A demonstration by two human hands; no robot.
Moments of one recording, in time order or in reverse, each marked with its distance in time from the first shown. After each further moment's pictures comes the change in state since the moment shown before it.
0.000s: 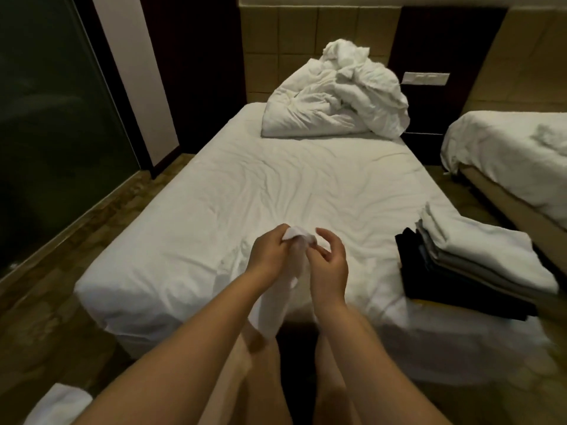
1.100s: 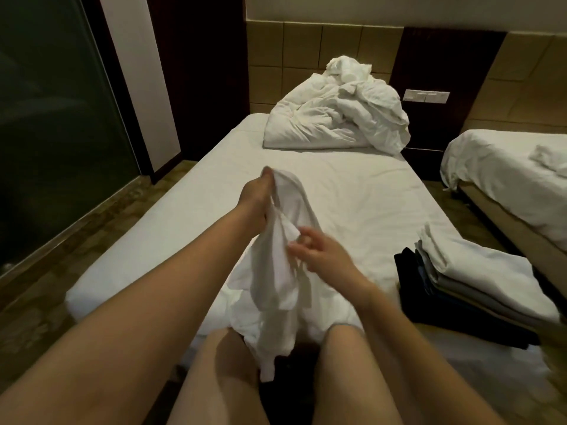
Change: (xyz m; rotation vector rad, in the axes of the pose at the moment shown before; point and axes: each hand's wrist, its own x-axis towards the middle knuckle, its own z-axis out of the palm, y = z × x) left_hand 0.077 0.079 -0.050 -0.586 0.198 -0.293; right_hand 0.045 -0.055 -0.007 -0.394 -0.542 -0.098
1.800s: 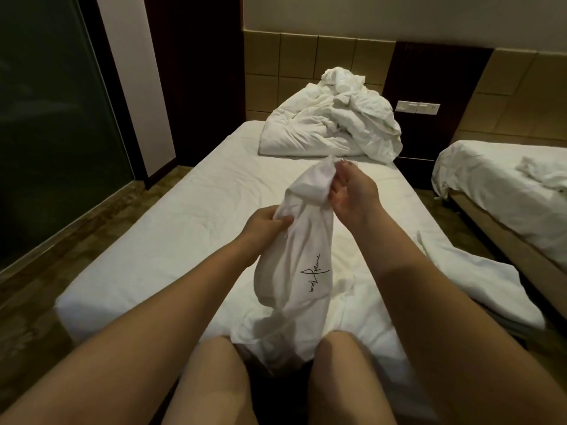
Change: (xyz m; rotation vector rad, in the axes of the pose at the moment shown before) left_hand -0.013 -0.037 -0.013 0.244 -0.351 0.215; right_hand 0.080 -0.062 -0.055 0.904 0.300 0.008
